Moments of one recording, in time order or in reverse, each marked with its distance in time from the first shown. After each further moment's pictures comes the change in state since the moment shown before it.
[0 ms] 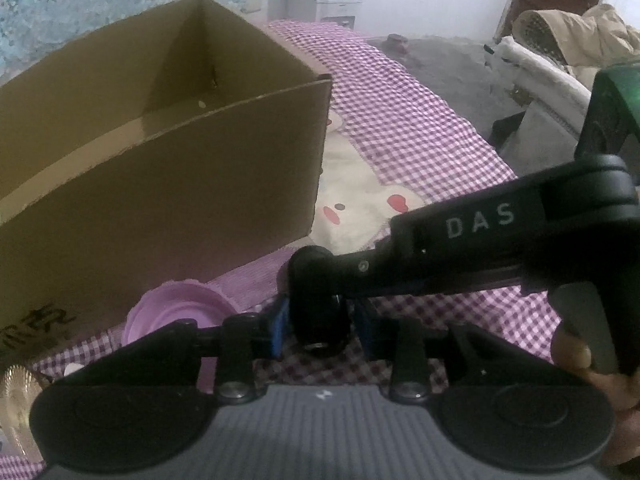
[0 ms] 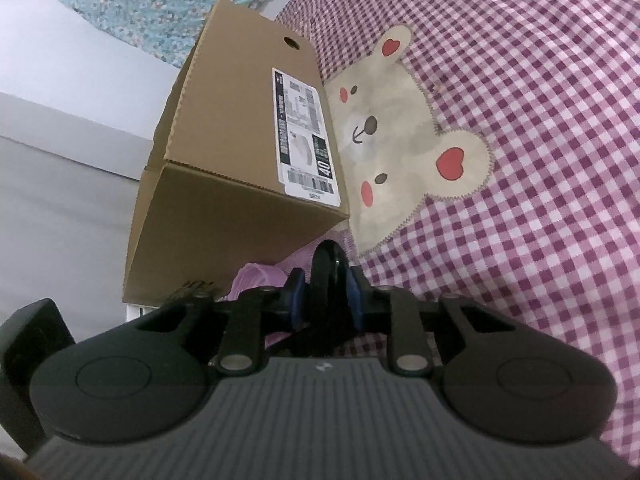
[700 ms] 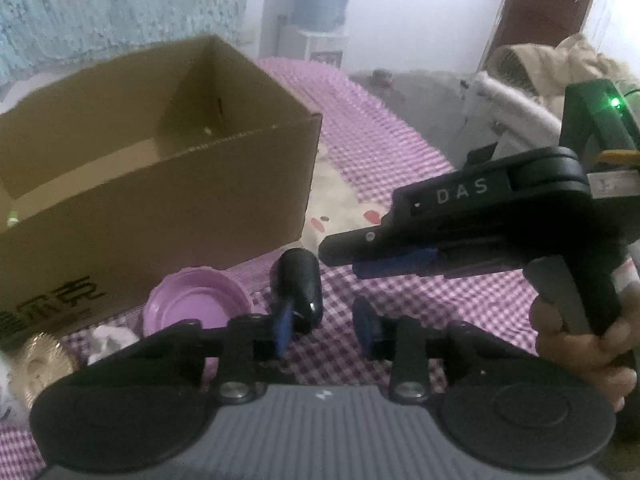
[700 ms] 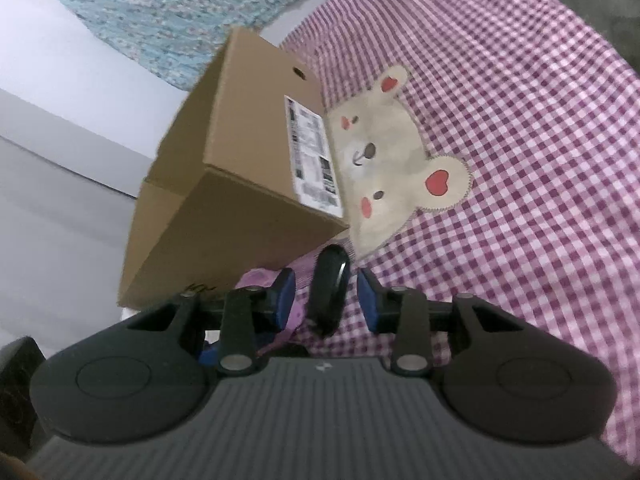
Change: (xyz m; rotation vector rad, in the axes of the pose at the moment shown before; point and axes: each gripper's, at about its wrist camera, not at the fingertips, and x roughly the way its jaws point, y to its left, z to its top) left arm -0.037 0.007 -0.022 -0.021 -0.099 -0.058; right arm -0.030 0.015 -0.014 -0.045 -0.080 -0.075
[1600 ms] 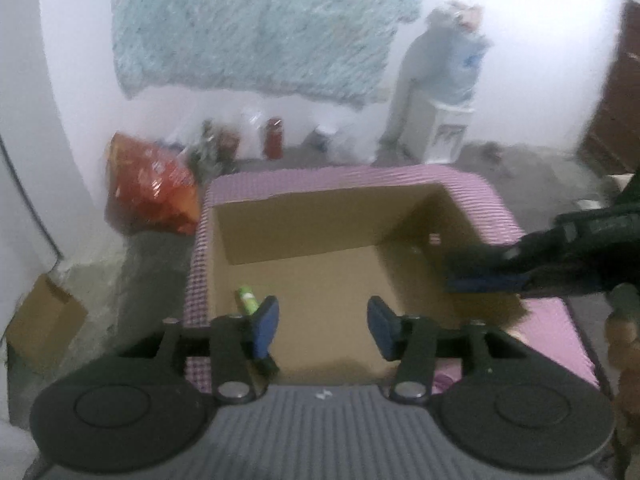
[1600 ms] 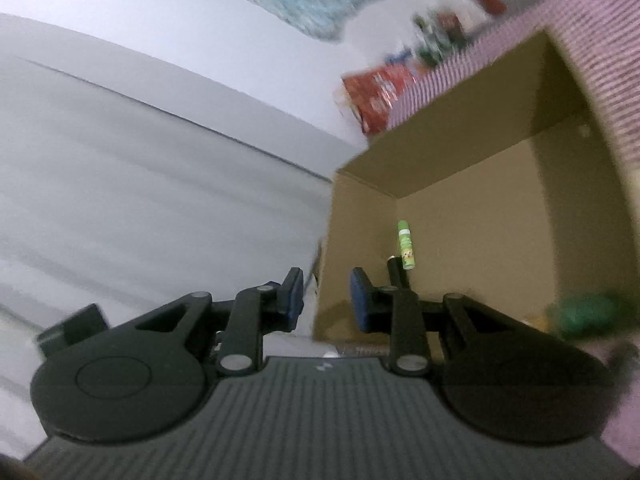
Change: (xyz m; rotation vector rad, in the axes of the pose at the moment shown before) left arm -0.175 0.144 0.067 -0.201 -0.130 0.229; right arm -0.006 0.188 0.067 -0.134 0.150 0.339
